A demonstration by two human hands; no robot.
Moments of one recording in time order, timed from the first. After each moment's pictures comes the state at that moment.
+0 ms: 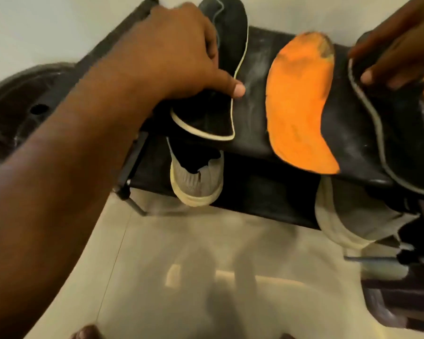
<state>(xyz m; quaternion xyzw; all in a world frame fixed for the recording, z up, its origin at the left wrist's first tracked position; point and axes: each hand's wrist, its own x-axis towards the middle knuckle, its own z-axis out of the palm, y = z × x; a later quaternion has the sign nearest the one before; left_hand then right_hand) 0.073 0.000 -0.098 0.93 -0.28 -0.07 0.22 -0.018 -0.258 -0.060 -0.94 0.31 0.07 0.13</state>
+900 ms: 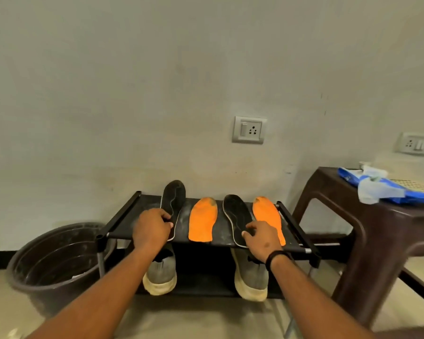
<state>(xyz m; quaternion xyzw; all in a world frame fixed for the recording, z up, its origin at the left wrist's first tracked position) -0.010 0.014 -0.102 0.91 -0.19 0.06 0.36 -0.185 -0.198 -0.099 -0.88 0.35 -0.20 0.27</state>
